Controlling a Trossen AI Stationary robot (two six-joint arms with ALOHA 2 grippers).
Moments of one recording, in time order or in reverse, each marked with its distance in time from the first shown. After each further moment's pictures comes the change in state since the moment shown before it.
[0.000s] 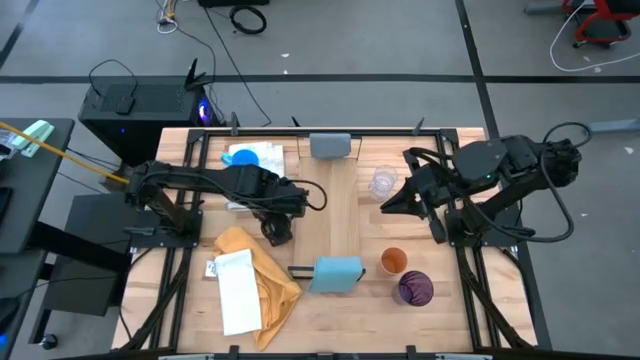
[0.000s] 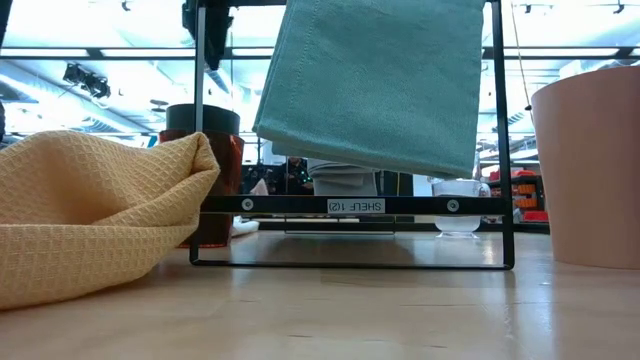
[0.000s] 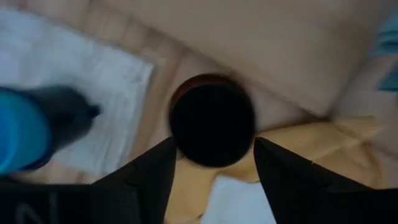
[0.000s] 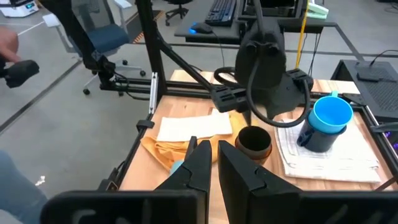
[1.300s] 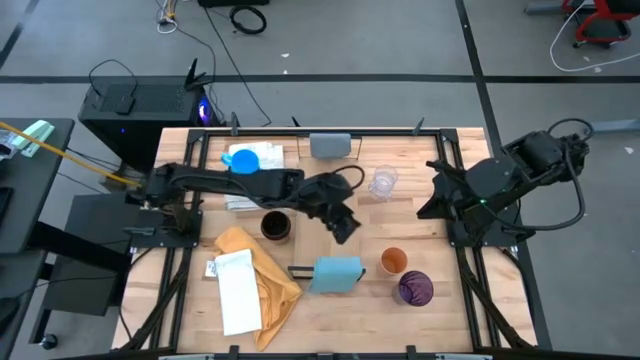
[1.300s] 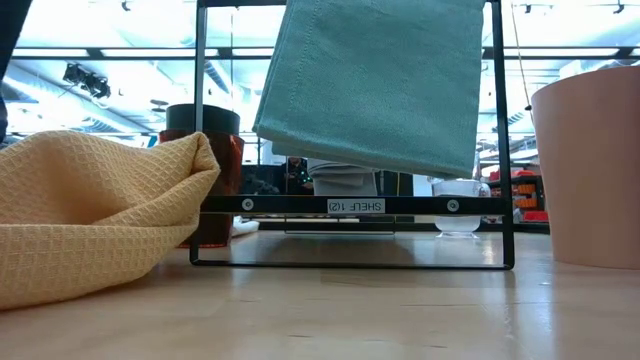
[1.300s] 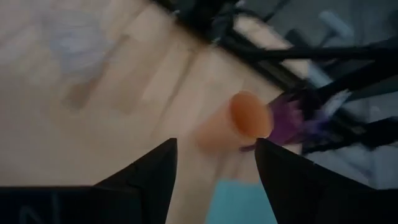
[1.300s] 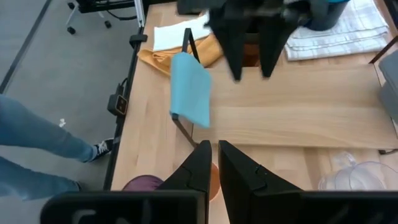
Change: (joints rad) left arm 0.039 0.148 0.001 0.928 0.137 -0.105; right arm 0.108 -0.087 0.000 -0.460 0.050 0.290
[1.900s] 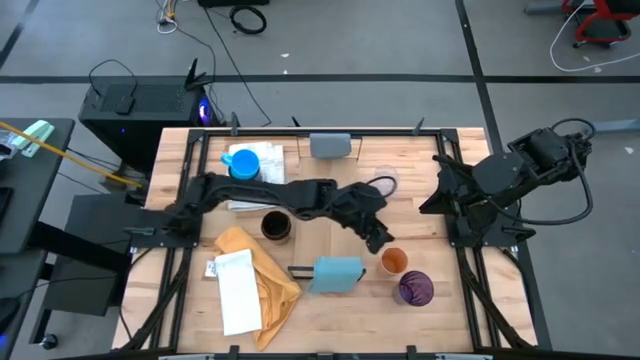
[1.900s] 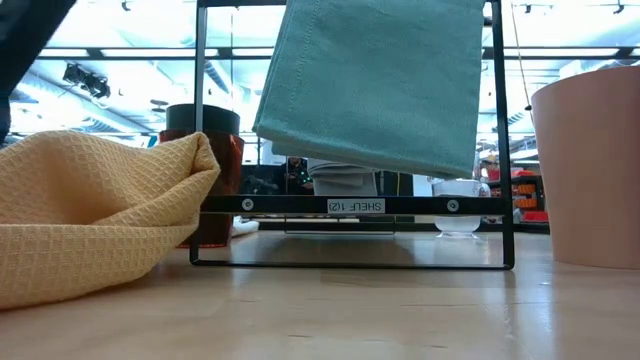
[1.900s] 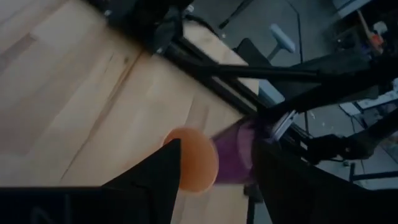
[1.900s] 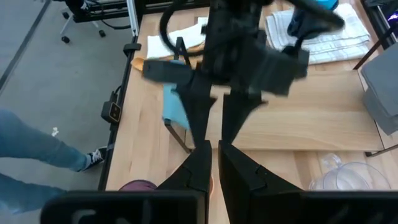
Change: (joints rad) left arm -0.003 0.308 0.333 0.075 0.119 -0.067; right arm -0.001 -0.023 0.000 0.004 0.032 -0.003
